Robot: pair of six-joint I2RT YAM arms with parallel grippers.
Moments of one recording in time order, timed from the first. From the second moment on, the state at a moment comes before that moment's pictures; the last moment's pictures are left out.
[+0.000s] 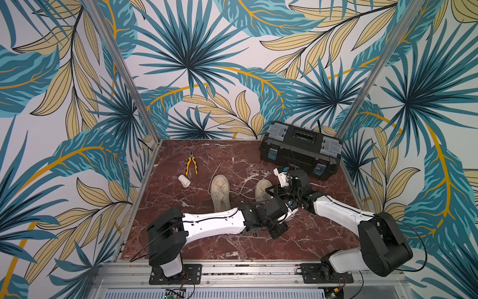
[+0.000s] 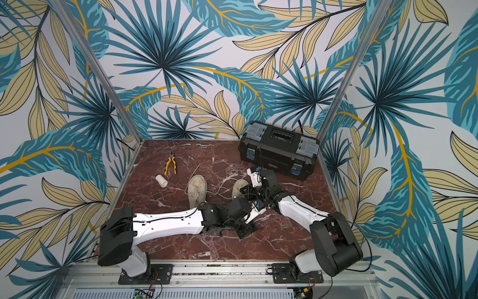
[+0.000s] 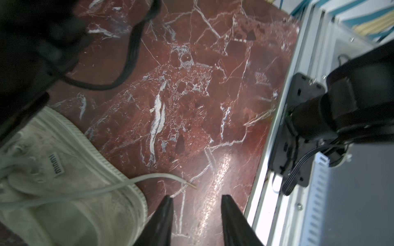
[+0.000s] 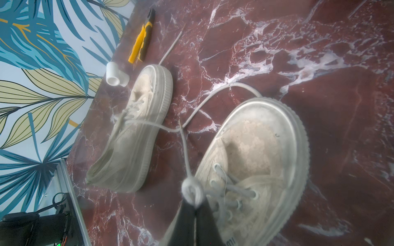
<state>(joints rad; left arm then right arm) -1.19 1.68 1.21 -0.35 0.08 -0.20 0.38 1.43 0.73 0.03 -0.43 0.37</state>
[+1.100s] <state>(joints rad) -0.73 1.78 1.25 -0.25 0.39 -0.50 0.38 1.38 0.65 0.06 -0.46 0.28</state>
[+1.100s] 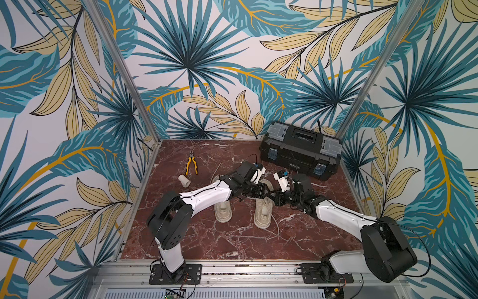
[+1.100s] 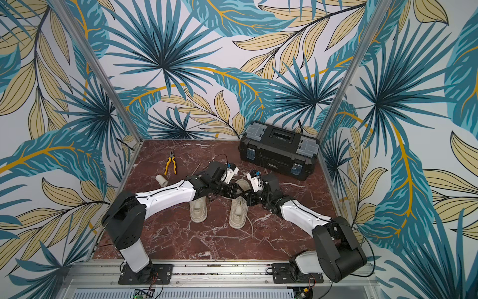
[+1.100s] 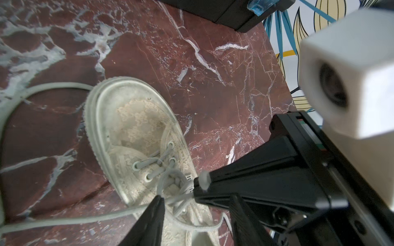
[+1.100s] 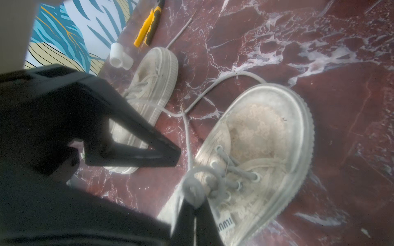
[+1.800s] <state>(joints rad) -0.73 1.78 1.25 -0.20 0.39 -0.58 0.39 1.38 0.65 0.06 -0.47 0.28</state>
